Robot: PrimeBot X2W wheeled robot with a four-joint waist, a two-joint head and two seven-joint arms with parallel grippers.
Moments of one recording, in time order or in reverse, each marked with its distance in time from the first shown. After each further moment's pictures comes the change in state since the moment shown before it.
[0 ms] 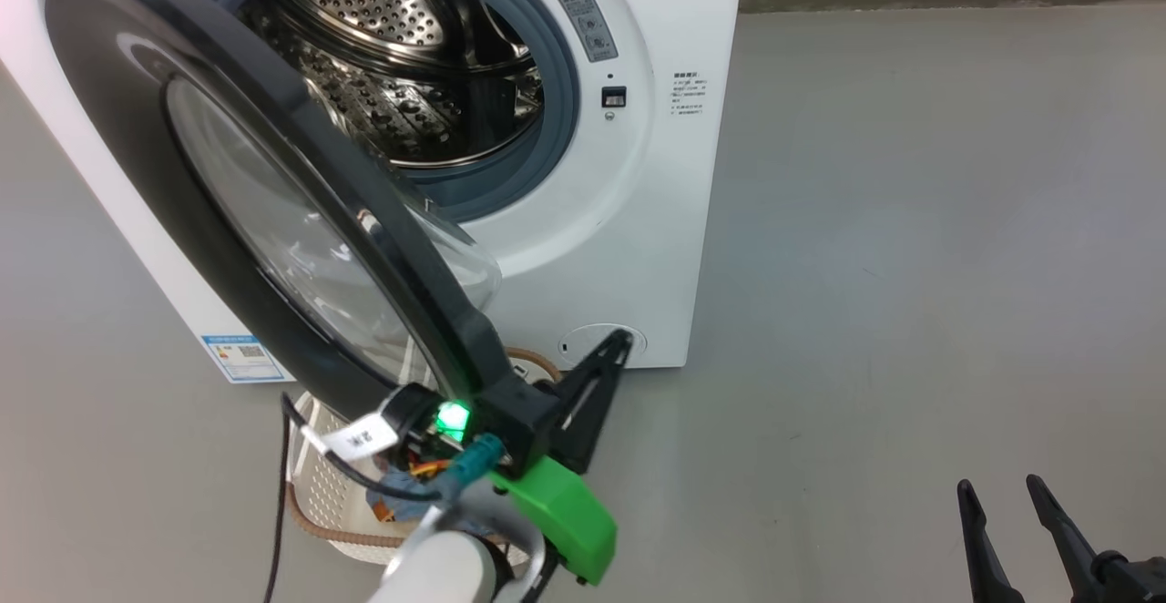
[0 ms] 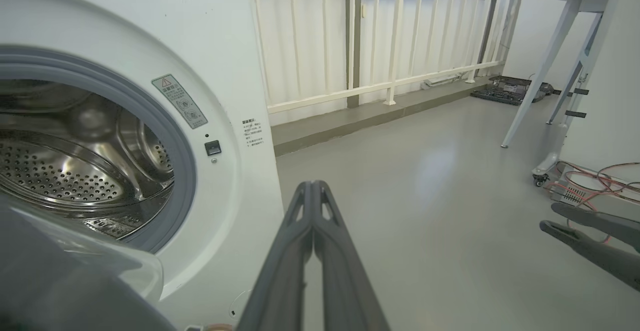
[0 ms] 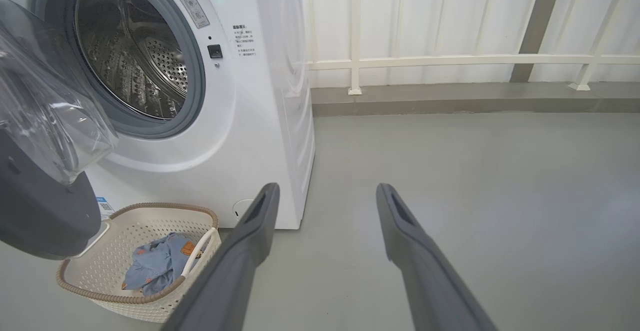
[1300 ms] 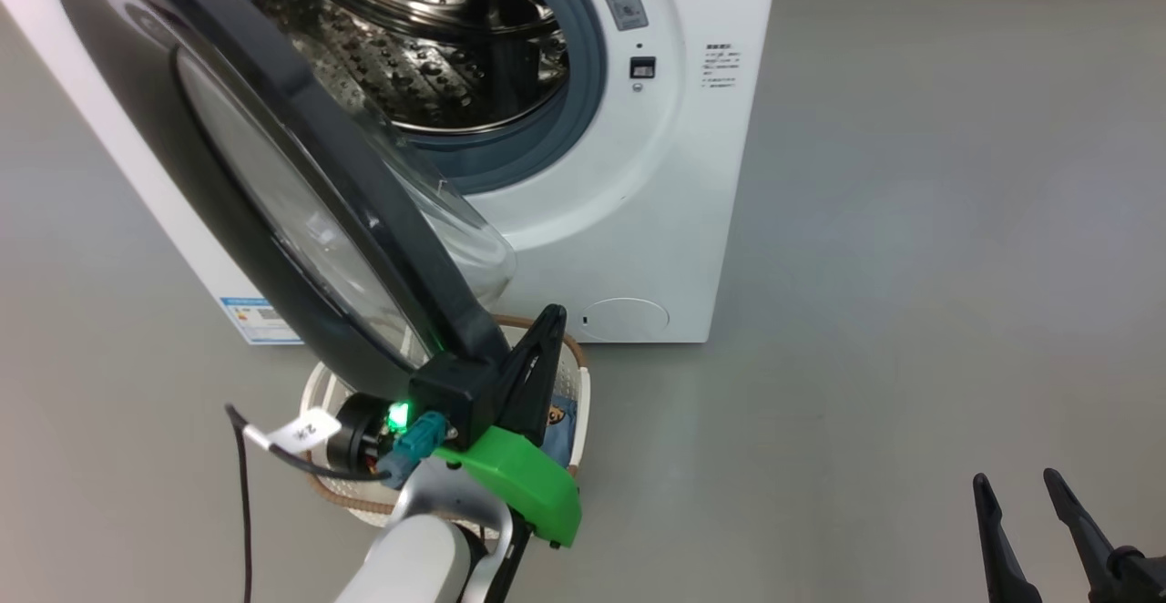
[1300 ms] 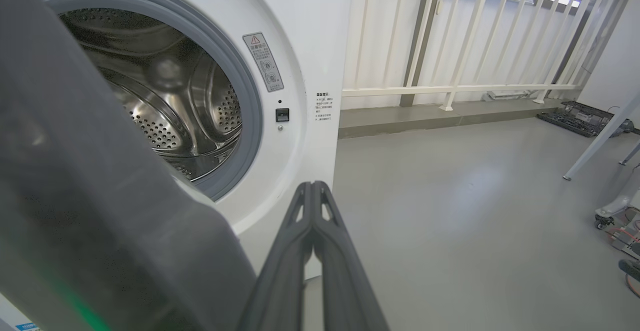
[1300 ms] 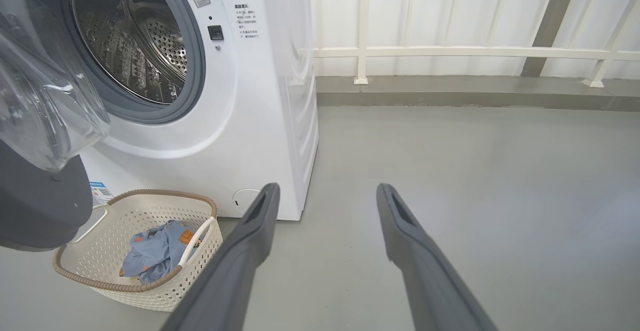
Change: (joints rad) left arm -0.019 -0.012 0.086 0.106 -0.075 0.122 -0.048; right arm -0.003 -0.010 -0.018 -0.007 -0.008 0.000 0.000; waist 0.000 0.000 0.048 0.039
